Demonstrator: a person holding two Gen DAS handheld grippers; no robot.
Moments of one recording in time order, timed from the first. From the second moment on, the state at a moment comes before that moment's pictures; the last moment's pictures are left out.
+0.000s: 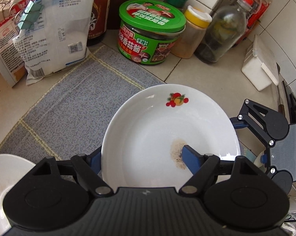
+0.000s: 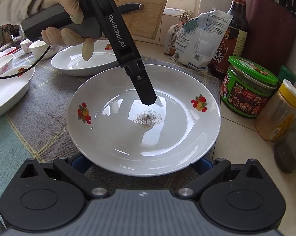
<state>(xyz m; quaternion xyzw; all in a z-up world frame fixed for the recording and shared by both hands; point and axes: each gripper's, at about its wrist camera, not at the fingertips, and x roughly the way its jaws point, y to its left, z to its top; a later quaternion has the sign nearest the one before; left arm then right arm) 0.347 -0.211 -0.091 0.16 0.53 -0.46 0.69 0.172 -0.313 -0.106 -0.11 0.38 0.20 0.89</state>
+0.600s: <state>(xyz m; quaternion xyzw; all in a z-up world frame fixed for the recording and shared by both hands) 0.348 -0.219 -0.098 0.18 0.52 -0.46 0.70 0.177 -0.316 -0.106 -0.11 0.40 0.20 0.89</state>
